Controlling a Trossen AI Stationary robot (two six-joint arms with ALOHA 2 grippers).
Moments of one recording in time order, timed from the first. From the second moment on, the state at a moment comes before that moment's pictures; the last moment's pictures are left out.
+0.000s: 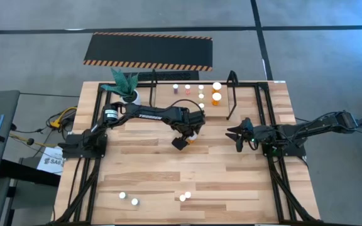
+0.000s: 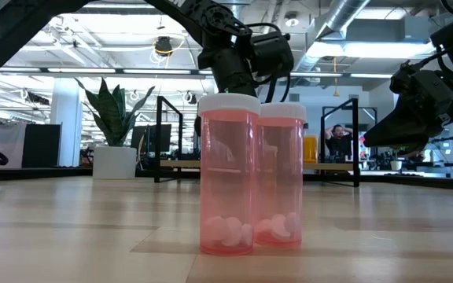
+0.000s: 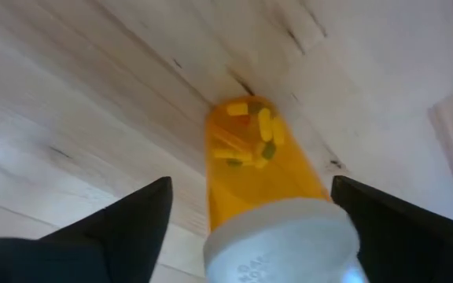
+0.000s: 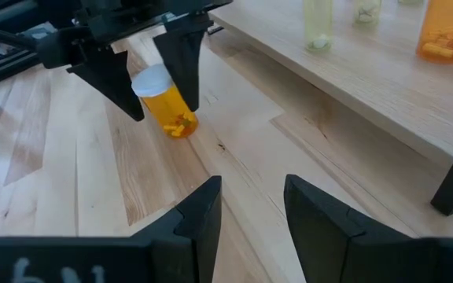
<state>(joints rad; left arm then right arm) 0.13 2.20 1.72 -0.71 0.16 -2.32 0.09 0.51 0.02 0.06 0.39 0.49</state>
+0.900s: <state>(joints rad) 0.13 2.20 1.72 -0.61 0.15 -2.36 0.09 0.51 0.02 0.06 0.39 0.49</state>
